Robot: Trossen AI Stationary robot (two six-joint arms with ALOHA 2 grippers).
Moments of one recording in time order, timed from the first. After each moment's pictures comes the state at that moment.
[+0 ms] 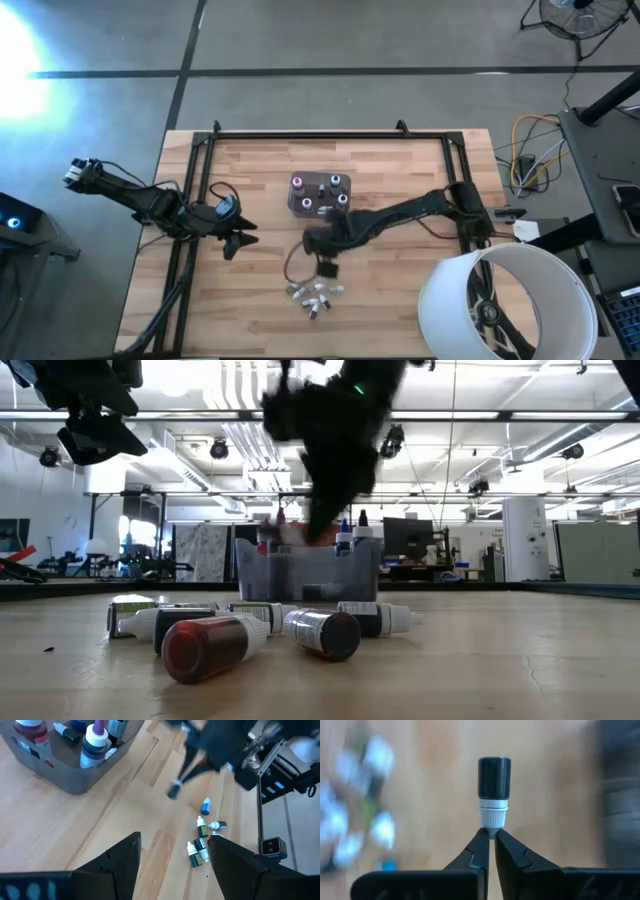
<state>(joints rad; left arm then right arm) -0.36 0.70 0.62 -0.52 -0.26 -0.81 0.20 2.09 1.65 -0.78 0.09 0.33</state>
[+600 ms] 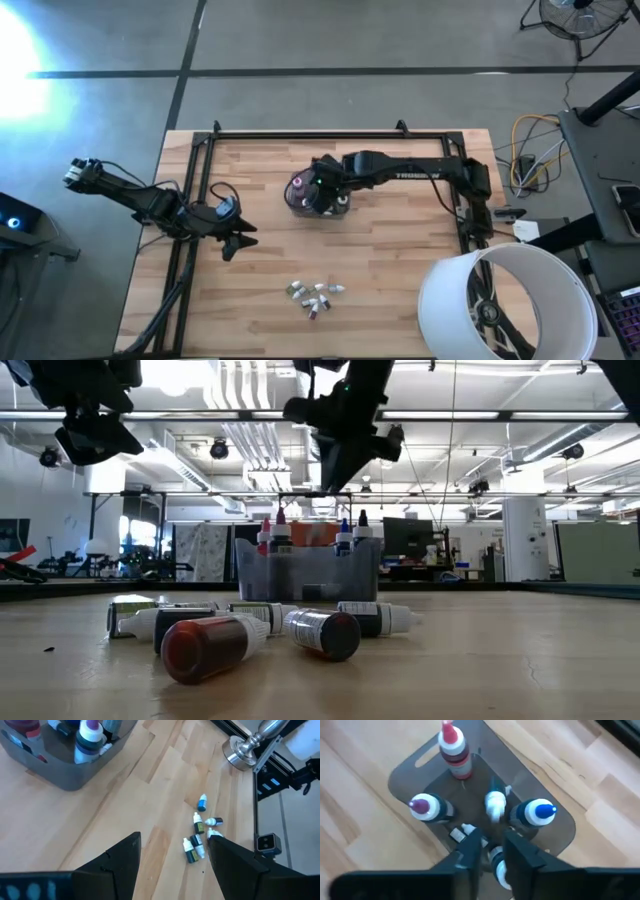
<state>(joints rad) -0.36 0.70 0.62 -0.52 -0.24 -0.81 -0.08 1.98 1.83 -1.02 0.26 0.68</state>
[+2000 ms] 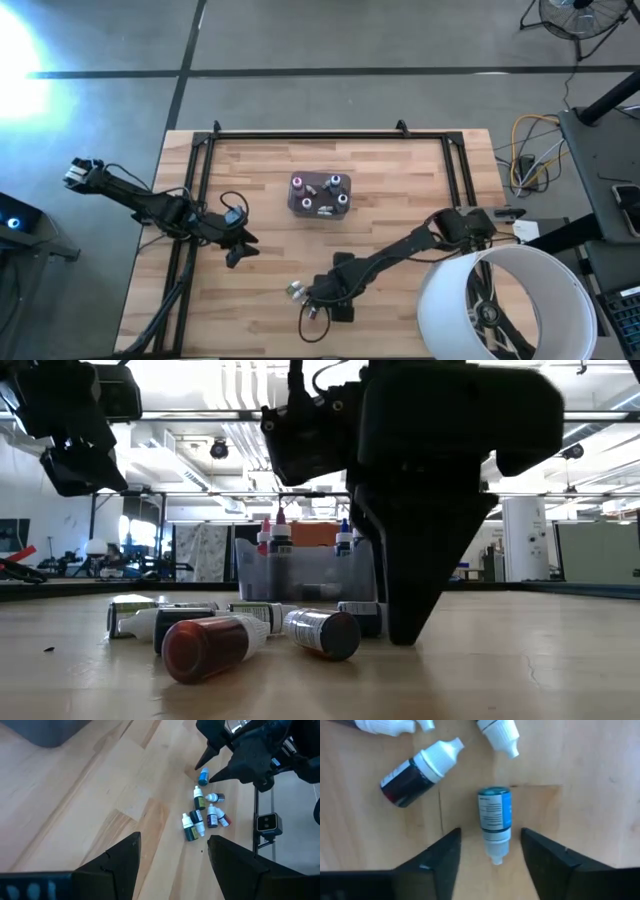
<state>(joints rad) -0.36 0.75 0.50 -0.40 -0.12 -0.88 0.41 2.30 1.81 -0.98 0.06 0.50</state>
